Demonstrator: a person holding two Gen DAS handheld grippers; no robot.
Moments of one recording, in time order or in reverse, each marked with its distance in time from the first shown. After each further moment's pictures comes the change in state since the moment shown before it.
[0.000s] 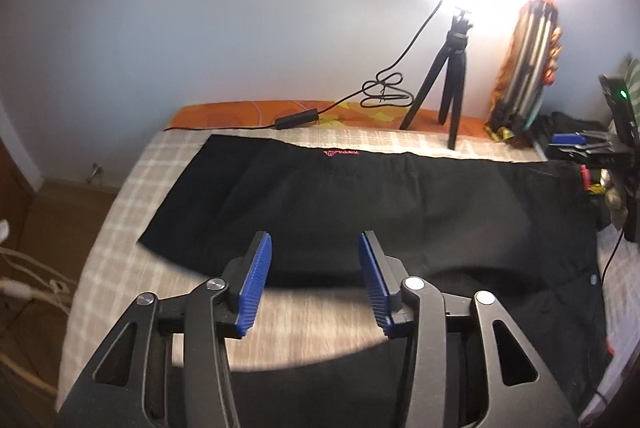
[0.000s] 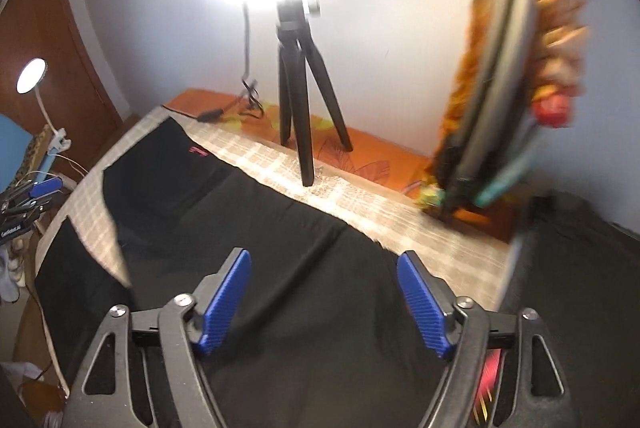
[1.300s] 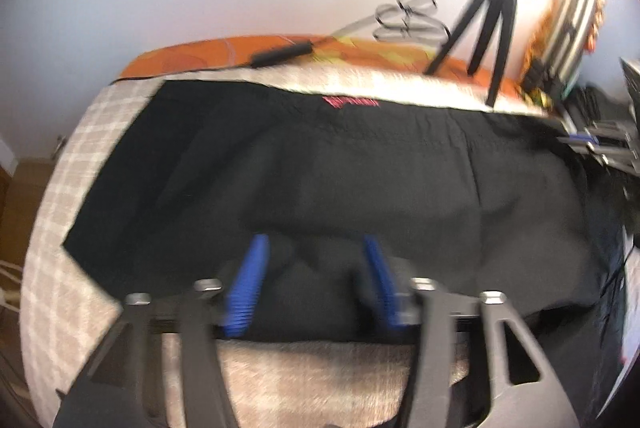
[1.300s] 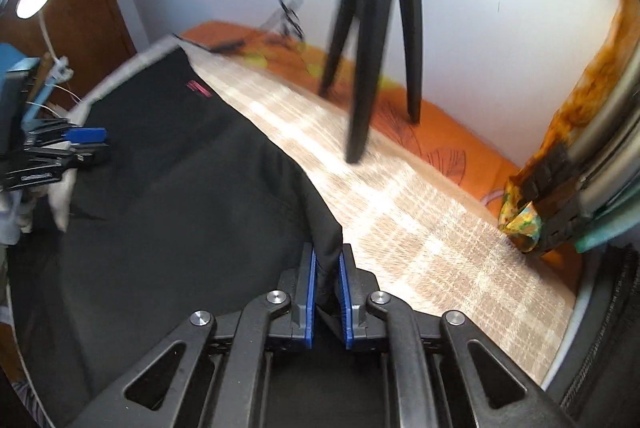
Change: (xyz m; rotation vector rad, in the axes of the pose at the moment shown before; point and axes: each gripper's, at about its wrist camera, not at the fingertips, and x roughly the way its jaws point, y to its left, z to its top) left arm 0.091 0.013 0.000 -0.047 0.158 -0.048; right arm 0.079 0.042 -0.004 -0.199 0.088 0.028
